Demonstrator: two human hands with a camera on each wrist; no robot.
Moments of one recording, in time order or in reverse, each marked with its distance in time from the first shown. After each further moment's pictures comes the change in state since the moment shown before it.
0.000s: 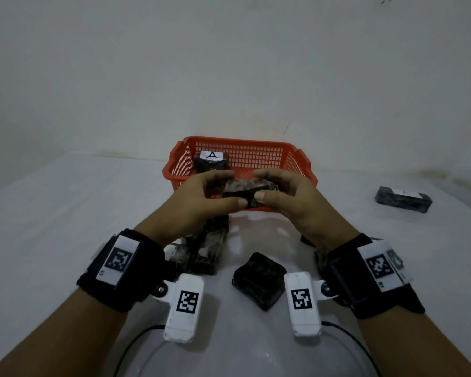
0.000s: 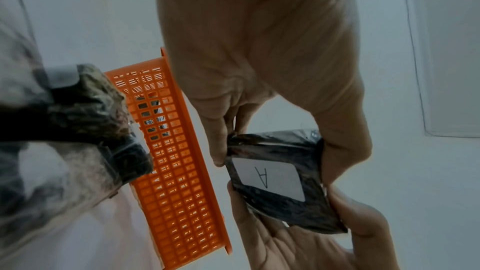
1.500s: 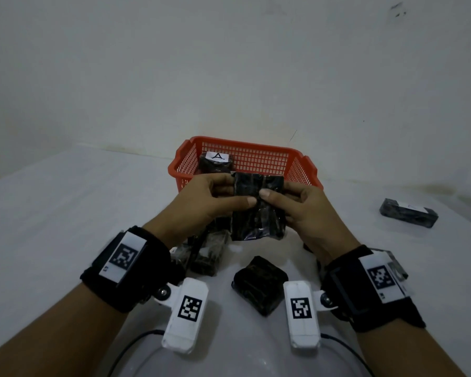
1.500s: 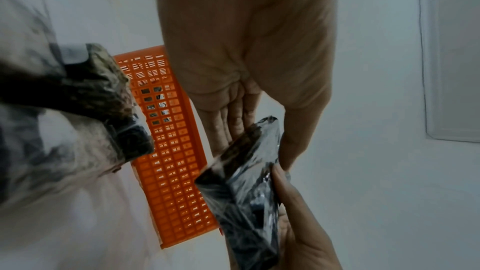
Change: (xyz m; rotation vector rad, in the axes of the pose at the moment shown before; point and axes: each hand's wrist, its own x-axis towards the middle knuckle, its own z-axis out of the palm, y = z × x) left_hand -0.005 0.003 0.011 -0.209 0.006 0.024; right_hand -0.007 0.002 0.005 0.070 0.089 0.085
